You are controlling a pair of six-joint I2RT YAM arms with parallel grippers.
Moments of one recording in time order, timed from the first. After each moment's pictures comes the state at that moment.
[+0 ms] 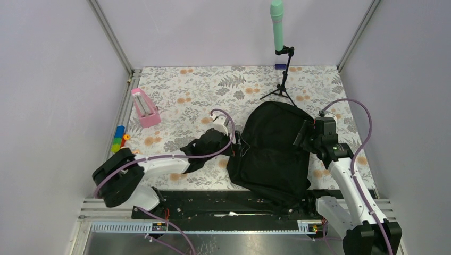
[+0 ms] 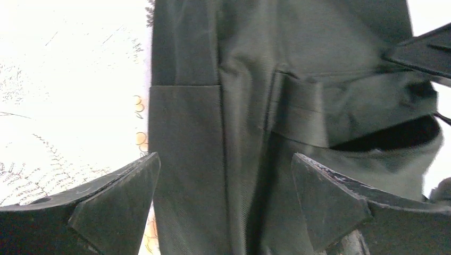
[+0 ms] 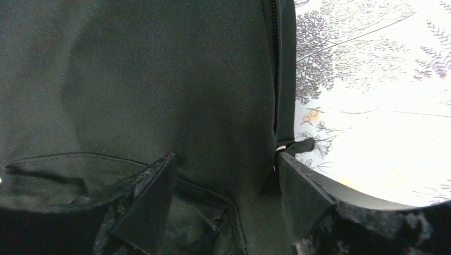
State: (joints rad) left arm -0.91 1.39 0.62 0.37 -0.08 -0.66; right arm 0.10 0.87 0.68 -0.63 0.09 0.47
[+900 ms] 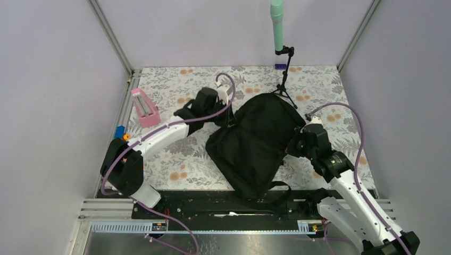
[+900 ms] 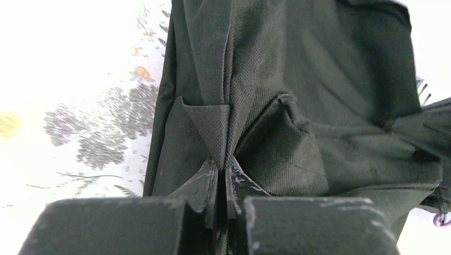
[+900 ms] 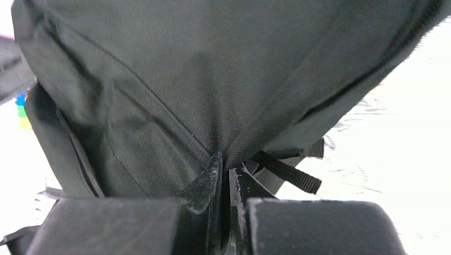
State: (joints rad) left arm -0.66 1.53 1.09 -0.13 0.28 -0.41; right arm 0.36 0.72 0.66 -0.61 -0.02 0.68
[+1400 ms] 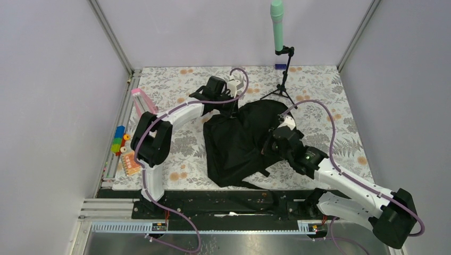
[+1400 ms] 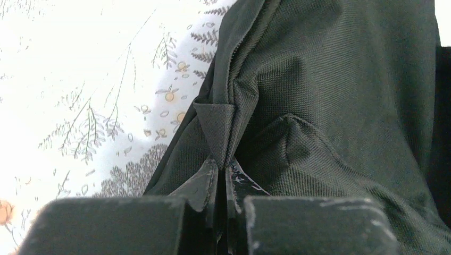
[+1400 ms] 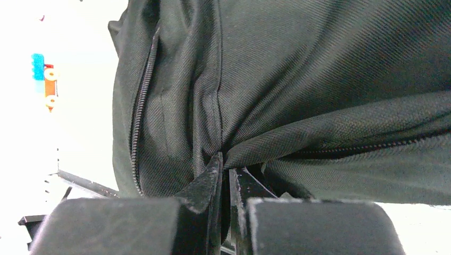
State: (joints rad) left arm -0.54 1.94 1.47 -0.28 0.48 -0.10; right arm 0.76 0.95 0.66 -0.34 0.19 0.87
